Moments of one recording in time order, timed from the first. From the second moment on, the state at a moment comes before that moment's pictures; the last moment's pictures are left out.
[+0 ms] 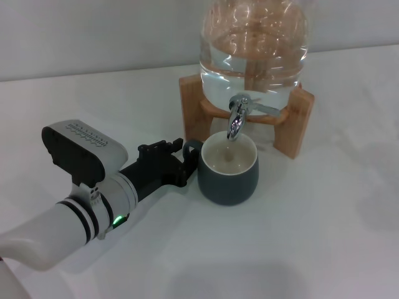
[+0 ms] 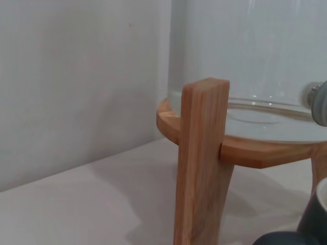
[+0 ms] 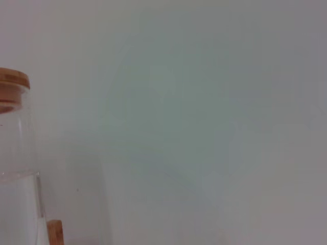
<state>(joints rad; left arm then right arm) -0.71 -2.09 -0.49 -0.40 -0.55 -0.61 2.69 0.19 2.00 -0.39 -0.50 1.77 1.36 -2.16</state>
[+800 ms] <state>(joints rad) -0.68 -2.09 -0.49 -0.42 -0.55 -0.62 2.69 0.19 2.00 -0.39 -0.50 1.77 1.36 -2.17</state>
